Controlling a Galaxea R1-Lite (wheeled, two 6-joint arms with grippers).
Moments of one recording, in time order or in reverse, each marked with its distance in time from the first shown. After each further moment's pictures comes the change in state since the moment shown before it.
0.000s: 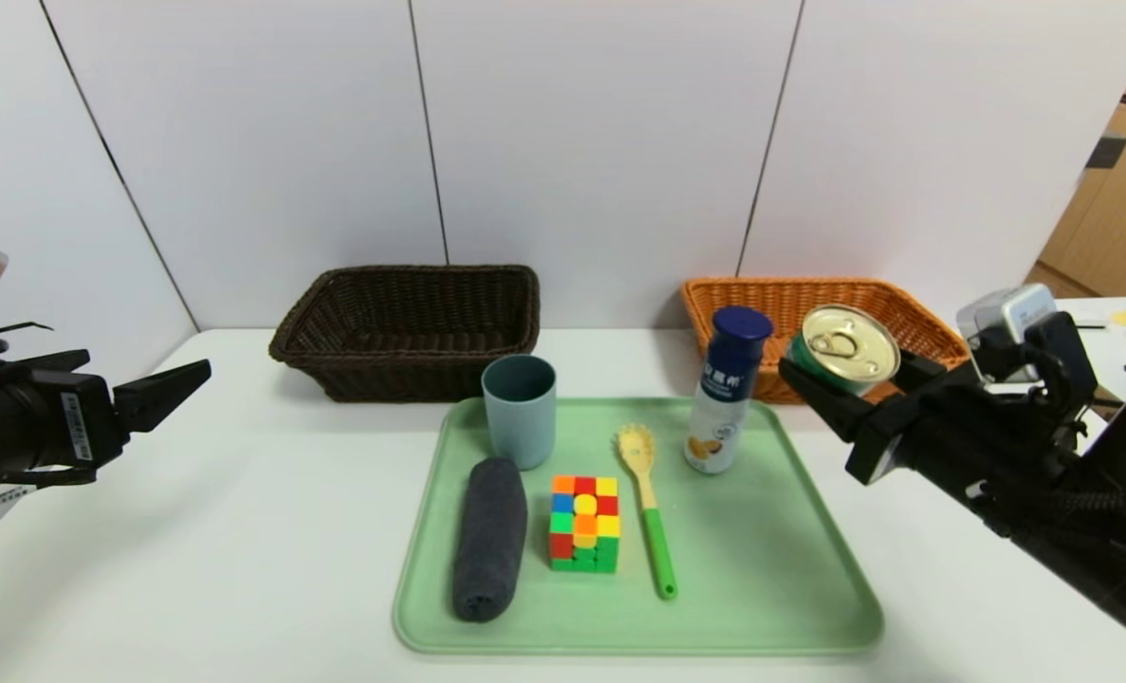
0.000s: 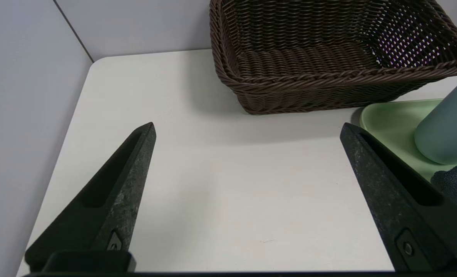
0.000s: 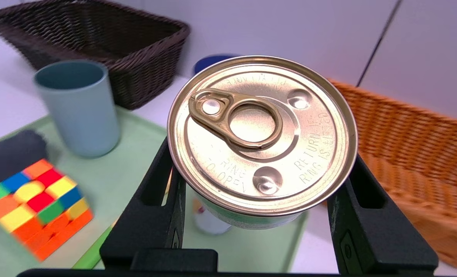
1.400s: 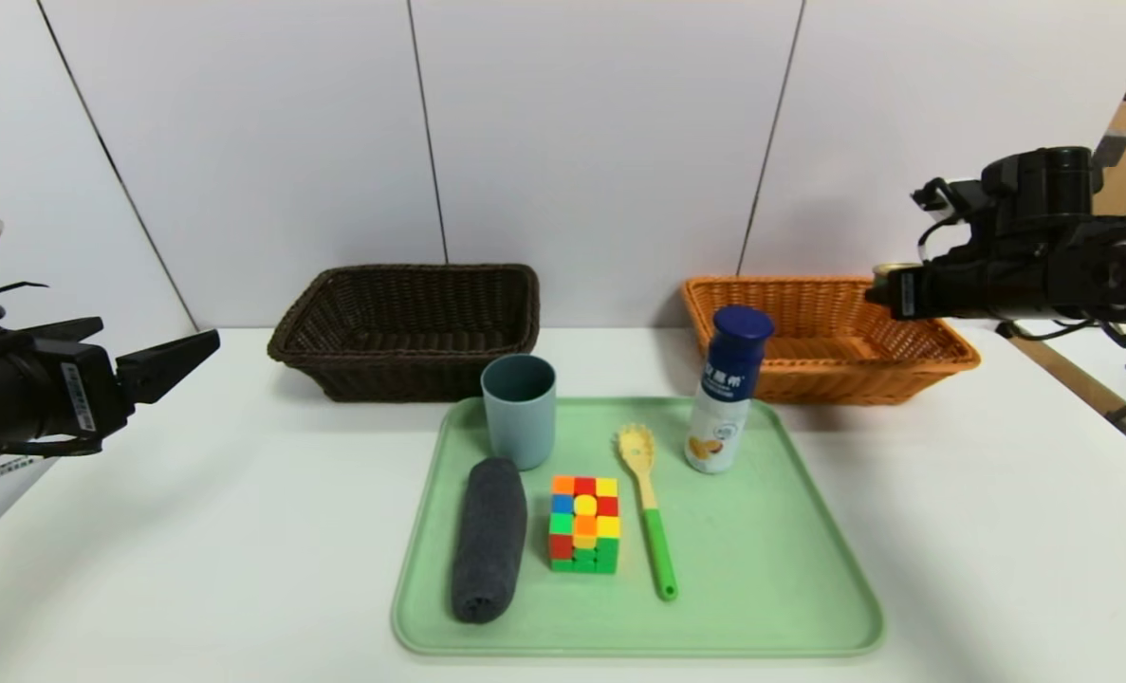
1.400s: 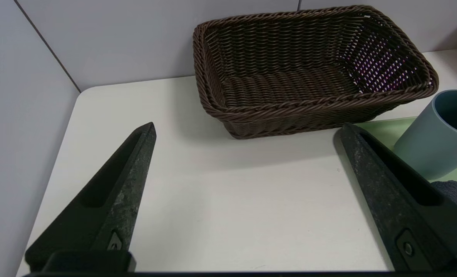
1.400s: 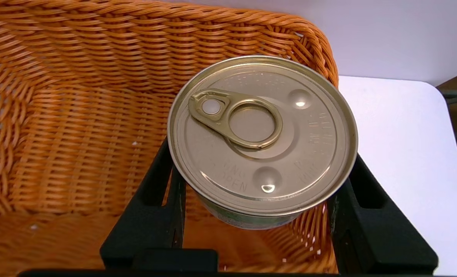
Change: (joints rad) left arm 0.000 0.022 -0.039 -0.042 -0.060 0.001; right arm -0.433 0.370 -1.099 1.297 -0.076 0.009
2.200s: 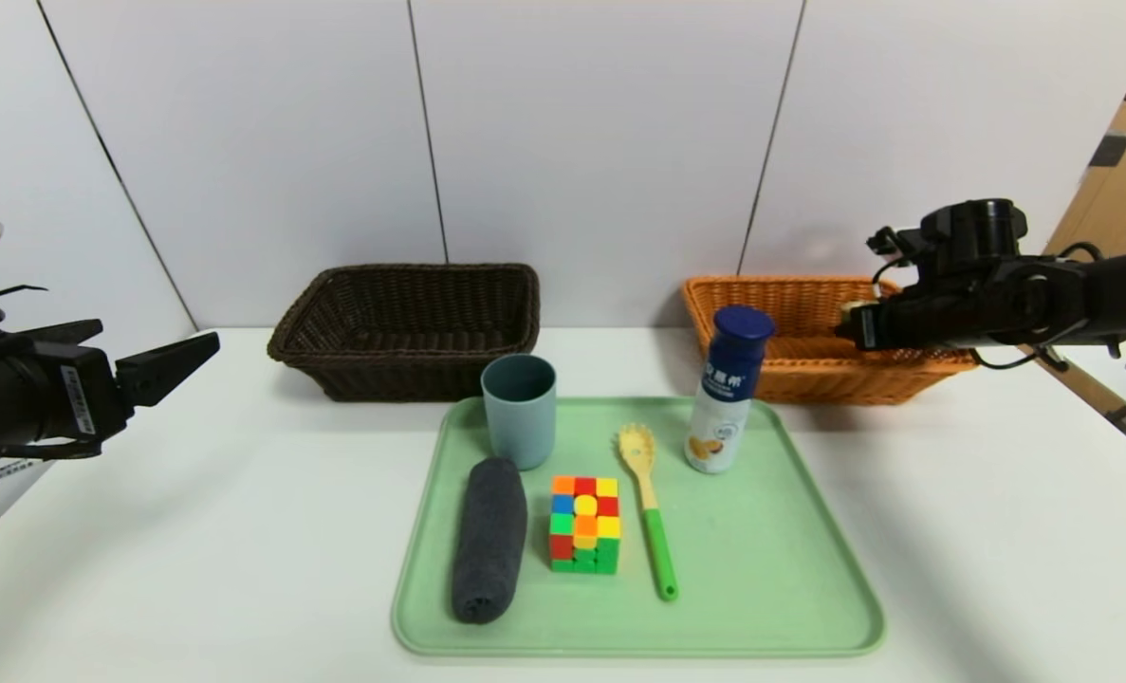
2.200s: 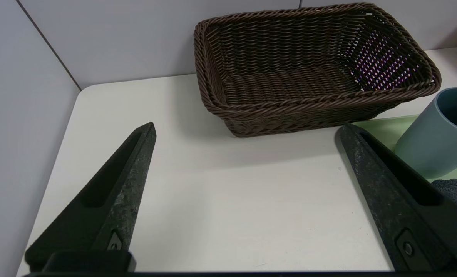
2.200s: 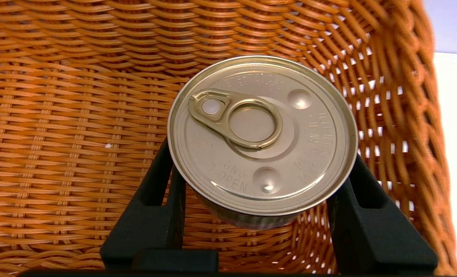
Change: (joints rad) left arm 0.000 -0.003 0.005 0.000 0.000 0.000; right arm 0.003 0.154 -0.053 0.000 0.011 0.001
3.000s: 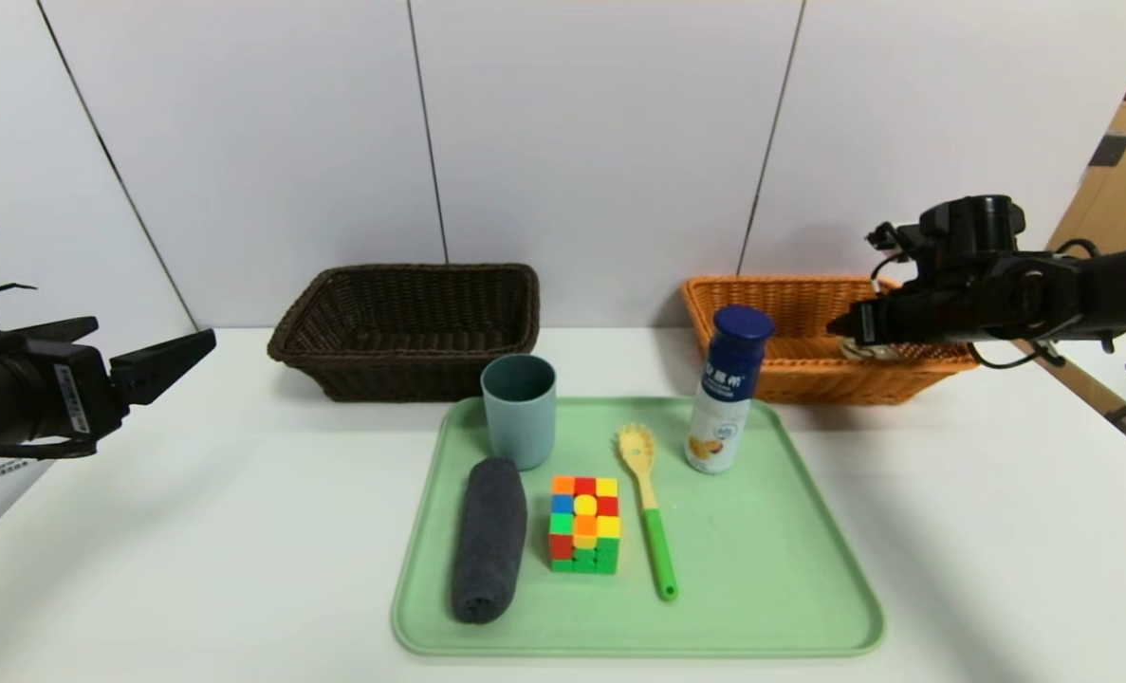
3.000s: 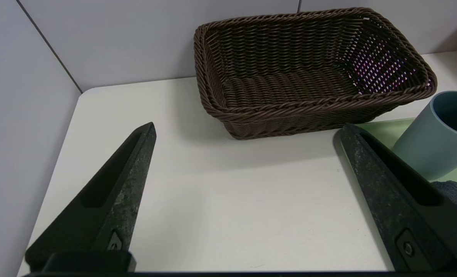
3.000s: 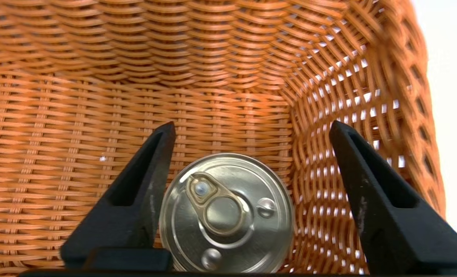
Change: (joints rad) left arm 0.000 -0.010 -0.001 0.000 0.000 -0.003; right arm -0.002 0.018 -0.042 0.008 -0.008 0.001
